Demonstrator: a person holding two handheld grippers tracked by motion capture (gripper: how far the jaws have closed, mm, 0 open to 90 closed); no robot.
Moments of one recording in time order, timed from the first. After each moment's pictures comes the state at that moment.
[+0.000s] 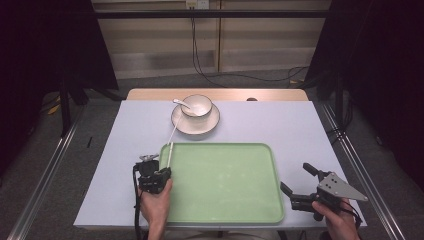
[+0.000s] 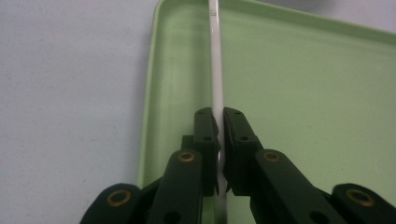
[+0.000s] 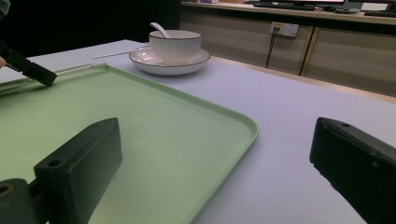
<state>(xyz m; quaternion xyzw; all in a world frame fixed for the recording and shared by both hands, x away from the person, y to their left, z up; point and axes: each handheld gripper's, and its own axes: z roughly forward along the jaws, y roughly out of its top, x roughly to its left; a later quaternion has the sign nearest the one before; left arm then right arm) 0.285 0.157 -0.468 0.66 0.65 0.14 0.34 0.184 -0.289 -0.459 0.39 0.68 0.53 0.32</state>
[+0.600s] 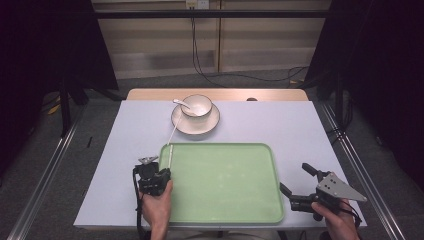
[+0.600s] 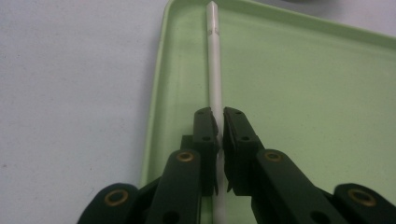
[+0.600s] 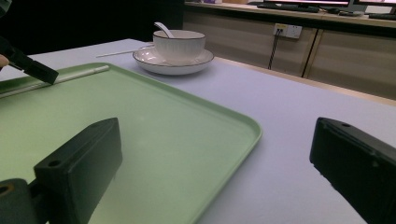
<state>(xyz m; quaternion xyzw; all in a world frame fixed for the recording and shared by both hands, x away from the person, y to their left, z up) 0.279 0.154 -0.470 0.65 0.66 0.16 0.34 0.183 -0.287 -0.459 0.38 0.68 0.53 0.32</state>
